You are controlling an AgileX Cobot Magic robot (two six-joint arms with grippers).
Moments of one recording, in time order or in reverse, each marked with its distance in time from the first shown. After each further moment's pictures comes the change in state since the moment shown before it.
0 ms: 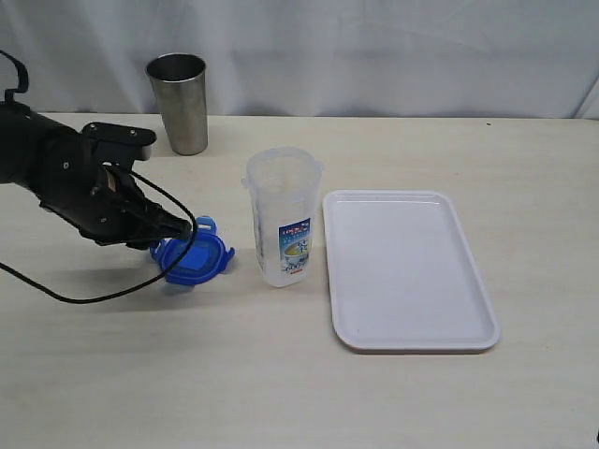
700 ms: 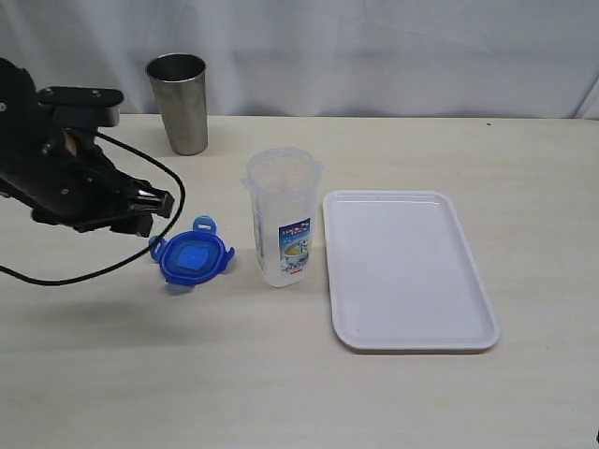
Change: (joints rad) left arm -0.029 -0.244 0.000 -0.078 0.268 -0.024; right arm 0.000 0.000 0.000 0.000 0.000 0.000
